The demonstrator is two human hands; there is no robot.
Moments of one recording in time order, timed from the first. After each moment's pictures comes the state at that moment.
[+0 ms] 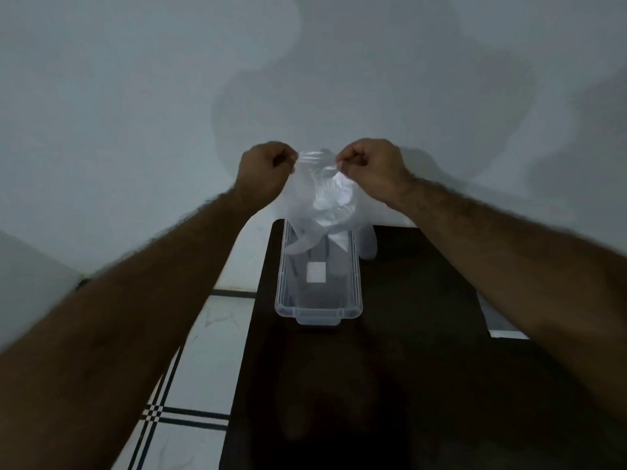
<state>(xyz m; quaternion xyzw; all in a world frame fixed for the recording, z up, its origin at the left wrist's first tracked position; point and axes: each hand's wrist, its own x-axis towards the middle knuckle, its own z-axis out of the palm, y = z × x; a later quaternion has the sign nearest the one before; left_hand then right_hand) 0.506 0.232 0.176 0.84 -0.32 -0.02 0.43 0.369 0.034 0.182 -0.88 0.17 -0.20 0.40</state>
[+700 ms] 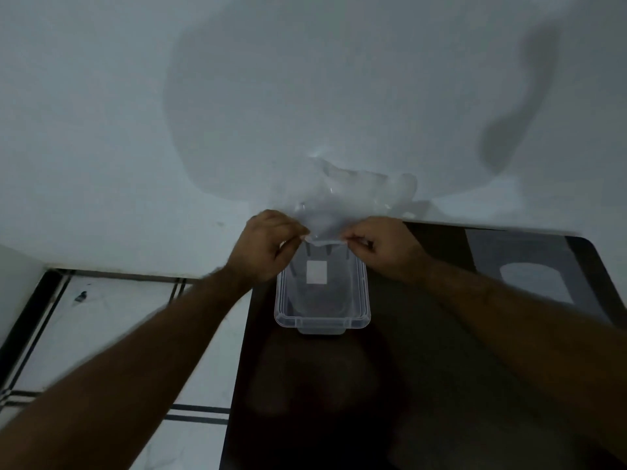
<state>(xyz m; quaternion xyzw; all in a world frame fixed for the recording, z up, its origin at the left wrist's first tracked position) 0.495 0.287 0.052 0.76 -0.57 0.04 0.30 0.322 0.056 0.087 -0.97 0.01 -0.08 0.24</state>
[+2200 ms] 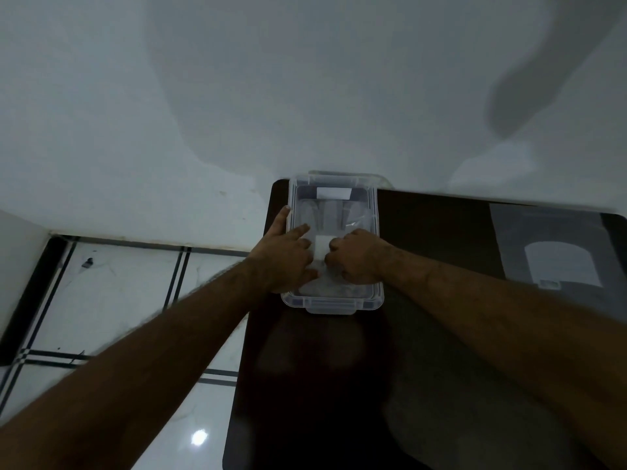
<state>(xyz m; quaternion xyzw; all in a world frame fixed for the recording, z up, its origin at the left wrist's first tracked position) 0.467 0.277 0.001 0.75 -0.62 -0.14 -0.21 0.365 0.096 -0.007 -0.95 -0.13 0.29 -0.07</state>
